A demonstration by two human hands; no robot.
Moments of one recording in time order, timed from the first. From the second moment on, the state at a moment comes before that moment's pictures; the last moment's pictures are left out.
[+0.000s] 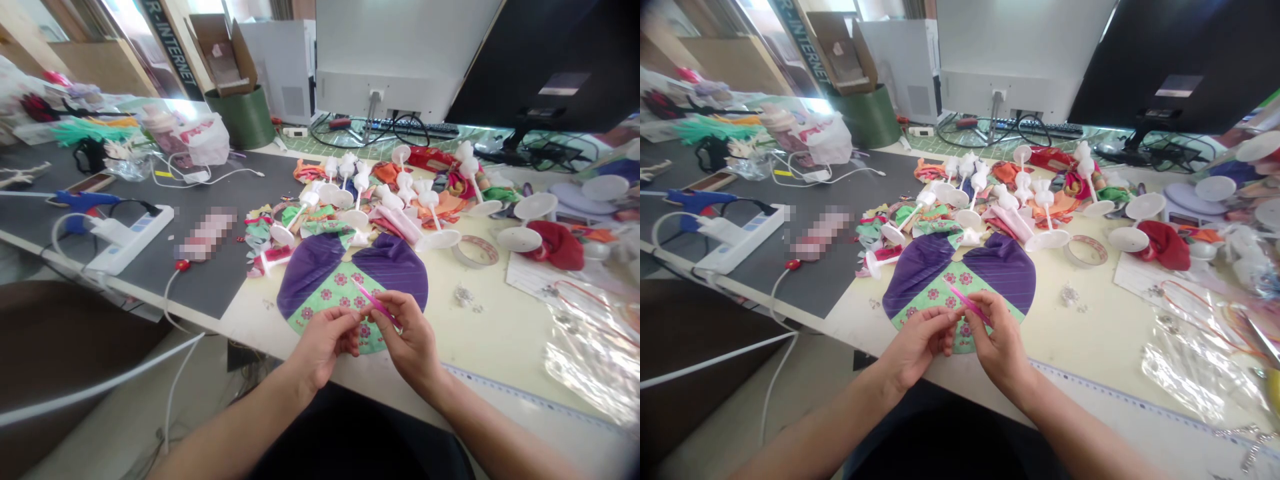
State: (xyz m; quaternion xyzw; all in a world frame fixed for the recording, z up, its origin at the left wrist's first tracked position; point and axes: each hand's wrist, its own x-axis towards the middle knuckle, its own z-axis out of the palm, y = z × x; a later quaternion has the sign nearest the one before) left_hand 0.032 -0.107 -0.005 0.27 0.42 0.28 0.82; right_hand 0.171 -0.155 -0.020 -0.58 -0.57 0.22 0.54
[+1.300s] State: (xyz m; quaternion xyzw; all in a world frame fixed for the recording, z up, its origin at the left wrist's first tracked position) left_hand 0.024 -0.104 -0.008 0.59 0.43 0.29 0.62; right_hand 0.173 -0.156 -0.014 -0.57 -0.56 0.29 0.53
